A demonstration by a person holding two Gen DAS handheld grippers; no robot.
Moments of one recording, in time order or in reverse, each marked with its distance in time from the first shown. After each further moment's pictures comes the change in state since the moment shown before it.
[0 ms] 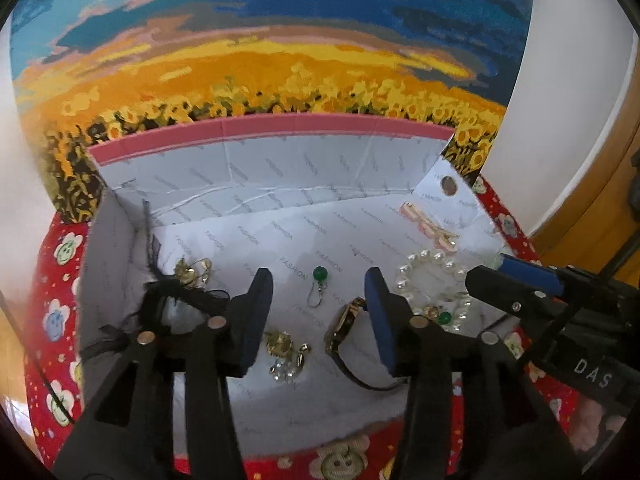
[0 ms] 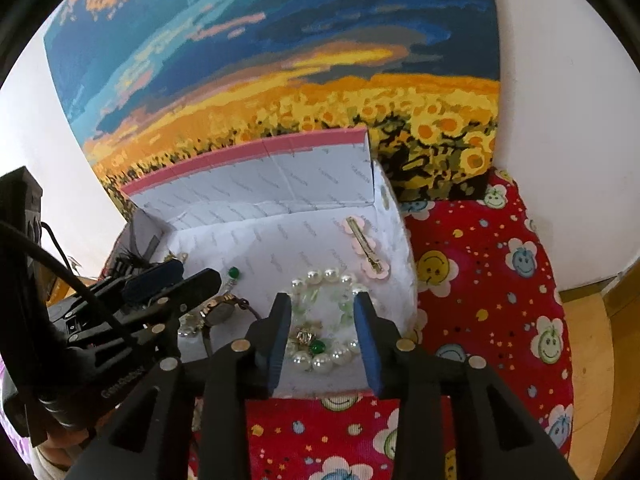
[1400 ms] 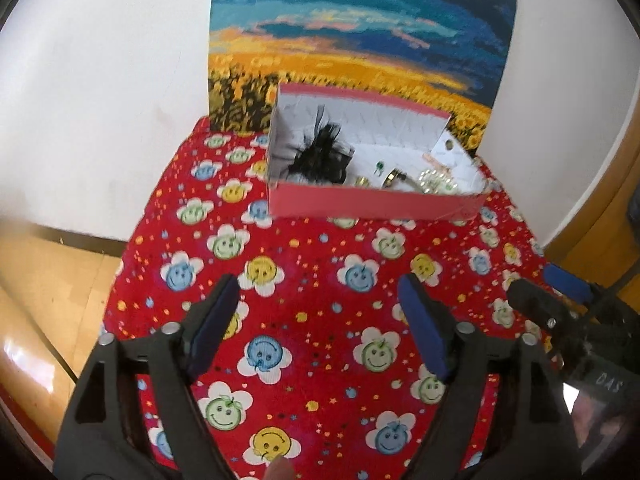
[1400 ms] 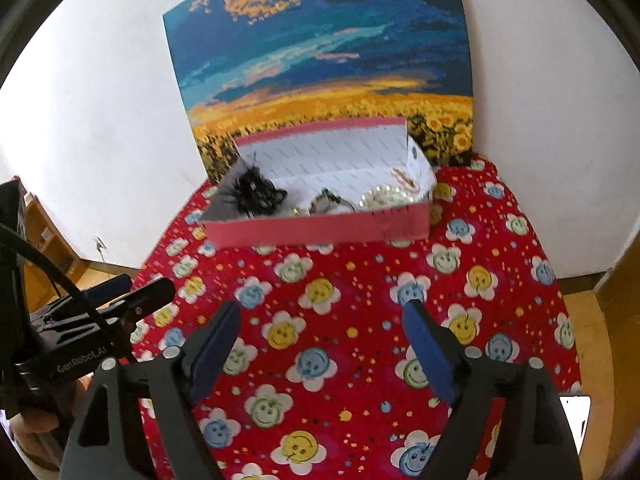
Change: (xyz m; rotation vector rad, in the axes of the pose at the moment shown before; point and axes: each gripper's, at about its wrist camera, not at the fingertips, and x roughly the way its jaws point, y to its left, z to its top) left arm -0.148 0.033 -0.135 -0.132 -0.061 0.138; right arm -0.117 0.069 -0.141 -0.065 -0.110 0.009
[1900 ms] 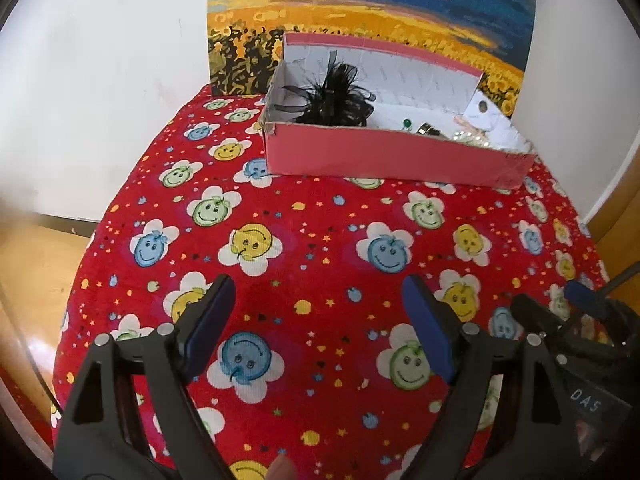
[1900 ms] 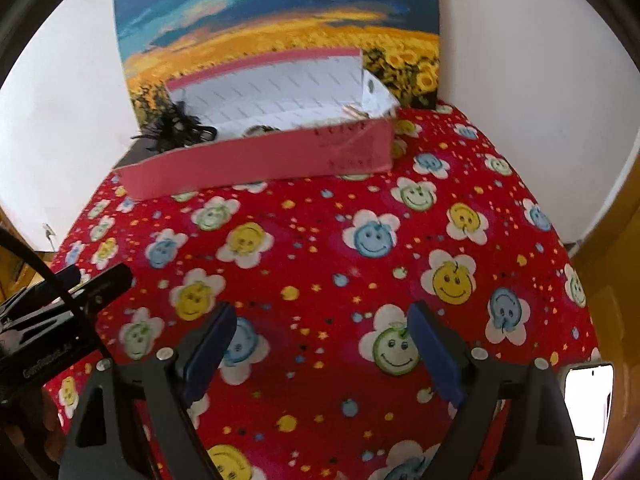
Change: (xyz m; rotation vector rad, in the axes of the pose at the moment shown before) left arm 0.051 -0.008 -0.022 0.015 0.029 0.106; right arm 0.062 -0.021 -0.034 0.034 0.092 -0.175
